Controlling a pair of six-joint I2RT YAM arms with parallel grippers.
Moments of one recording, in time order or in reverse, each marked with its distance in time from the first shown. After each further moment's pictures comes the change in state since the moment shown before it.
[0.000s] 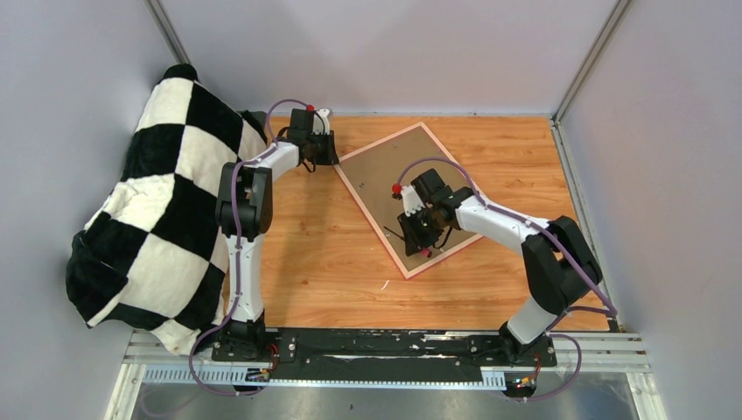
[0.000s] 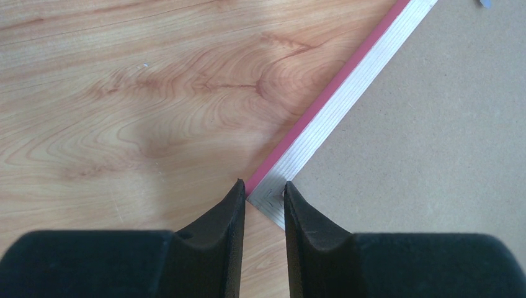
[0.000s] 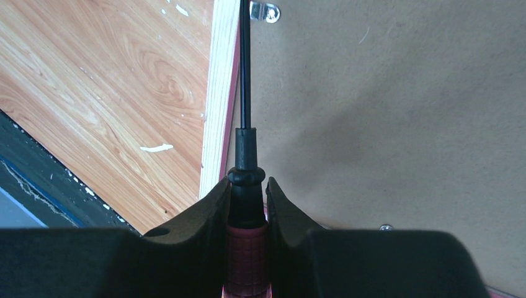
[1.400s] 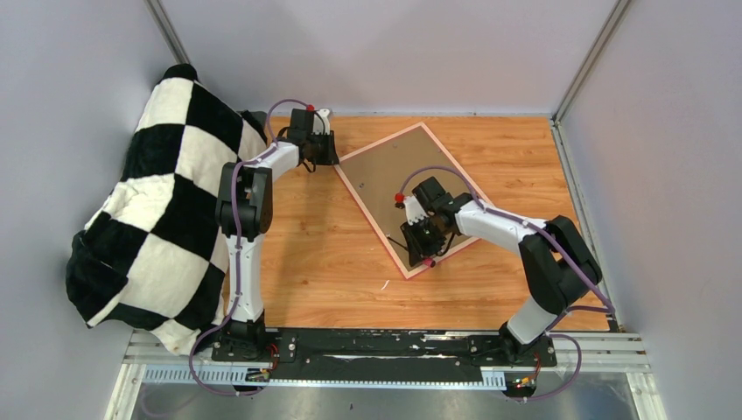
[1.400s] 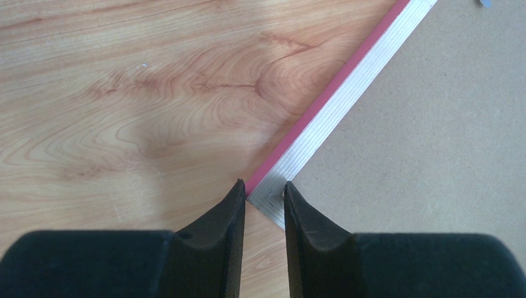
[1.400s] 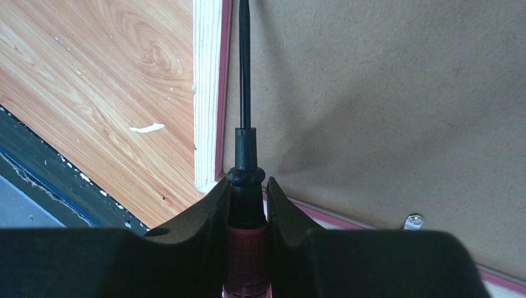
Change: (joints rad) left arm -0.001 0.000 0.001 -0.003 0.001 0.000; right arm 0.000 0.010 -0.061 -0.022 -0.028 0.029
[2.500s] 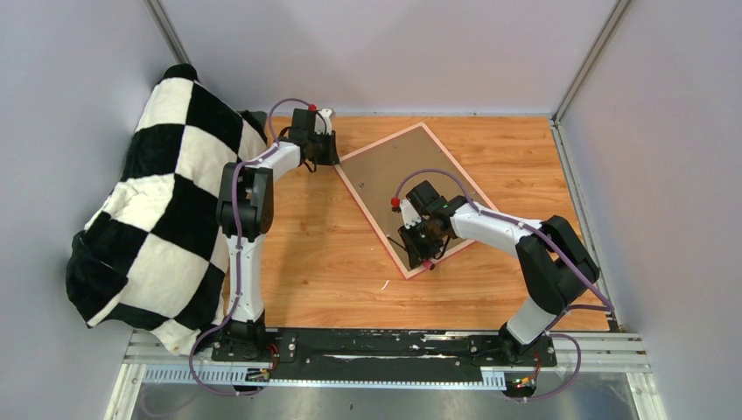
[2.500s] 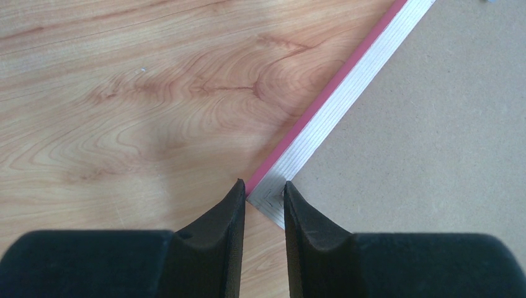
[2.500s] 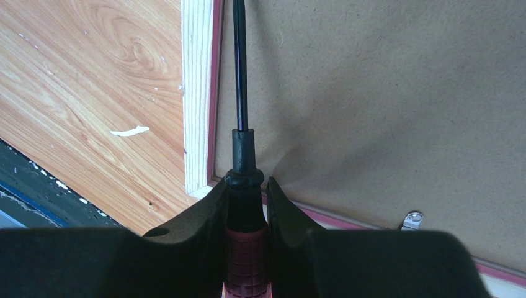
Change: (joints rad) left arm -0.010 -0.001 0.002 0.000 -0.017 0.026; right arm 0.045 0.010 0.000 0.003 0.094 0.010
